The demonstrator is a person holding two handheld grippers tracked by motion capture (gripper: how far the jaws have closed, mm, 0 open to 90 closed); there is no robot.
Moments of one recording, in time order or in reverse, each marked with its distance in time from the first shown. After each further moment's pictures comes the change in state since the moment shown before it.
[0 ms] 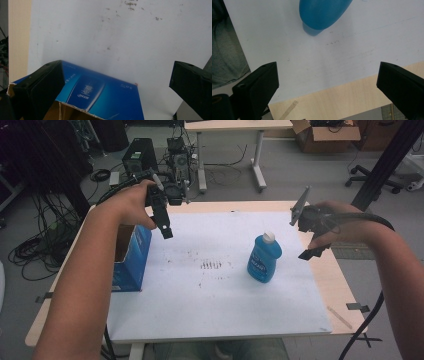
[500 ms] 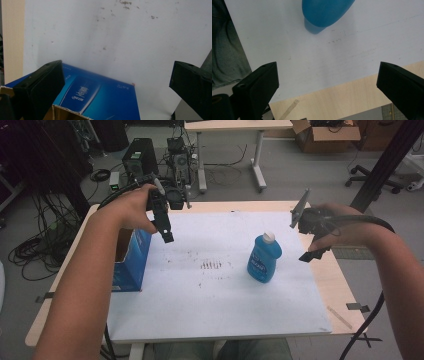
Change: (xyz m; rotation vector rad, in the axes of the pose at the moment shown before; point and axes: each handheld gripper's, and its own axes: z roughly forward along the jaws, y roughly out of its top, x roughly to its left) left arm -0.009 -0.001 0.005 0.004 -0.009 0.018; right arm 0.003 -0.001 0.003 0.009 0.001 -0.004
